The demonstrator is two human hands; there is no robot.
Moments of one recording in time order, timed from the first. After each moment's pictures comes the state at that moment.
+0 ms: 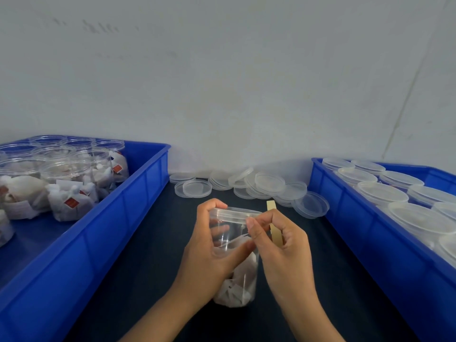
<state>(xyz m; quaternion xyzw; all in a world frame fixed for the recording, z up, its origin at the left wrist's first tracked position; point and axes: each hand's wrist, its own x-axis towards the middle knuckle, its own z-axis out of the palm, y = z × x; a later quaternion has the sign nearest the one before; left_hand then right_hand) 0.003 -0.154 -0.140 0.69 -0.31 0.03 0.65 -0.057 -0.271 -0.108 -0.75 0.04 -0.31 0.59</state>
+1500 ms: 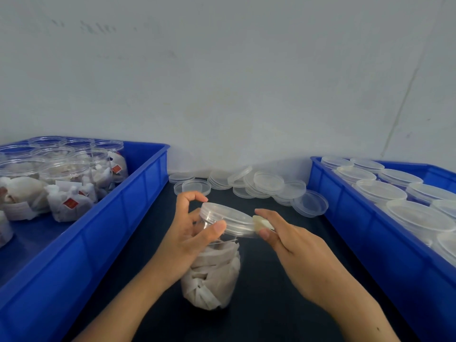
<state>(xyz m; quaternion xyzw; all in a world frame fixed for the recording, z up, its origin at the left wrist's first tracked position) 0.030 -0.129 -0.127 0.64 -0.34 -0.03 0.69 -0.067 -0.314 -0.089 -0.97 -0.01 -0.12 0.20</state>
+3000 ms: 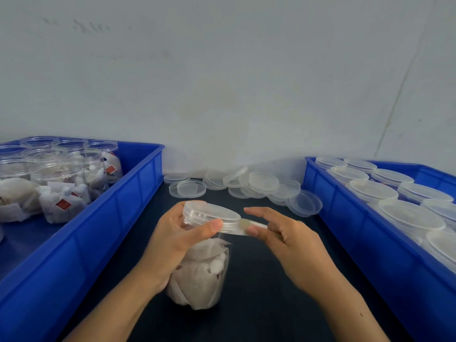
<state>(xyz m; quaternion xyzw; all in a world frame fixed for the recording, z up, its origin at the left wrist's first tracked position) 0.026 -0.129 -0.119 0.68 -0.22 -0.03 0.70 -0.055 -0.327 -0.100 -0.94 -0.01 -0.16 0.30</state>
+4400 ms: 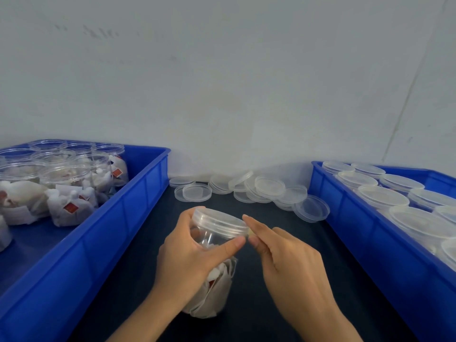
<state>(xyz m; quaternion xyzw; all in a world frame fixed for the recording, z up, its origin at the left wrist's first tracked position) 0.012 -0.137 -0.132 0.77 -0.17 0.08 0.61 -0.064 -0.291 -0.109 -0.95 -0.01 -0.28 0.14</state>
